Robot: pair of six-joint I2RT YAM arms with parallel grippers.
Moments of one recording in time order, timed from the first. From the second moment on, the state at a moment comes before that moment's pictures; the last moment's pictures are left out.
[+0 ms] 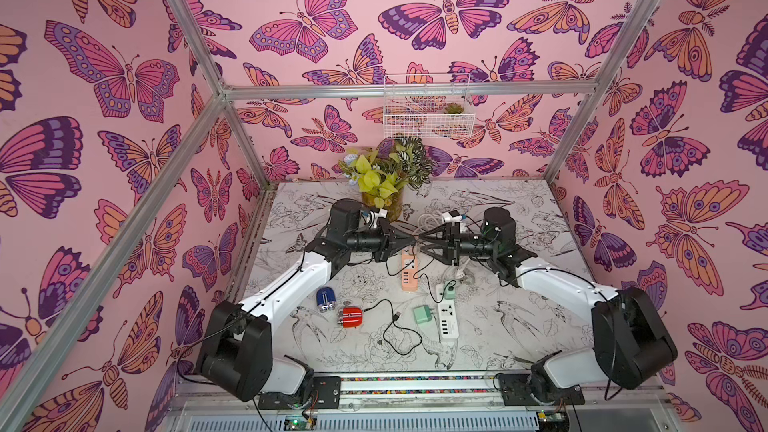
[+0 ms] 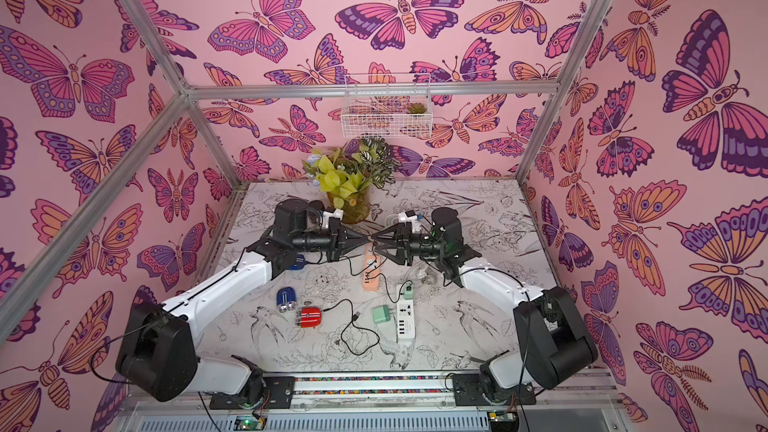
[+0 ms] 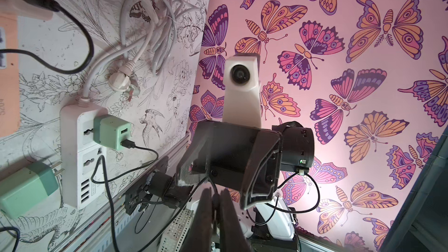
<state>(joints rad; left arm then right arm) -0.44 1.42 1.00 -0.01 0.89 -1.37 0.45 1.45 0.83 0.40 -0.96 1.51</state>
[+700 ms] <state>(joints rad) -0.43 1.44 1.00 0.01 0.90 -1.37 0.50 1.48 0.83 0.48 -0.94 1.57</state>
